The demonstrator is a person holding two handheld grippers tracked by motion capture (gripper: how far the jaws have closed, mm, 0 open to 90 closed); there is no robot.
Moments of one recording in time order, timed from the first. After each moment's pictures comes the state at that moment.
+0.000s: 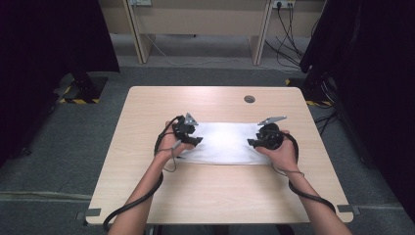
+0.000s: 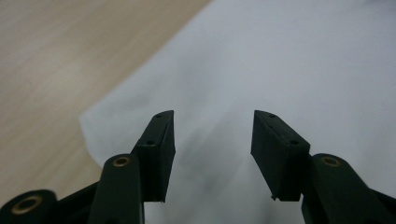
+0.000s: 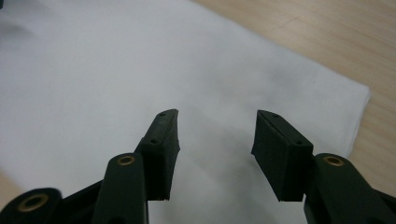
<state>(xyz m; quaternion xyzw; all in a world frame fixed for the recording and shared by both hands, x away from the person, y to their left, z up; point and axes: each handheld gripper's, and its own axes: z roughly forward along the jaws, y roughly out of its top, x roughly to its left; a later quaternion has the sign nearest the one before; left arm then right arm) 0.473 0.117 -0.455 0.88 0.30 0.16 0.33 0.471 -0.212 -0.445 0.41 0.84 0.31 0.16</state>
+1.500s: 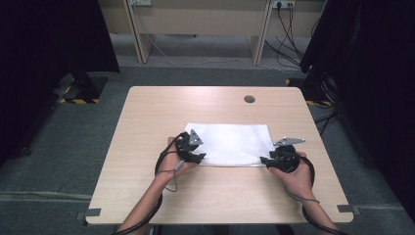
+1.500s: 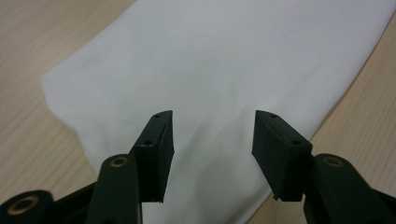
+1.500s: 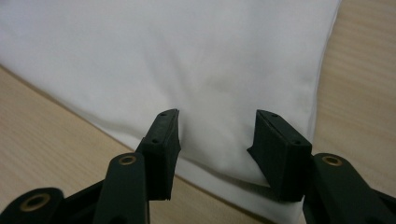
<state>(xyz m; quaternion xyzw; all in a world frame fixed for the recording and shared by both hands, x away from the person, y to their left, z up) 0.429 0.107 -0.455 0.88 0.30 0.19 0.32 0.412 -0.255 -0.464 0.46 0.81 0.33 0.15</state>
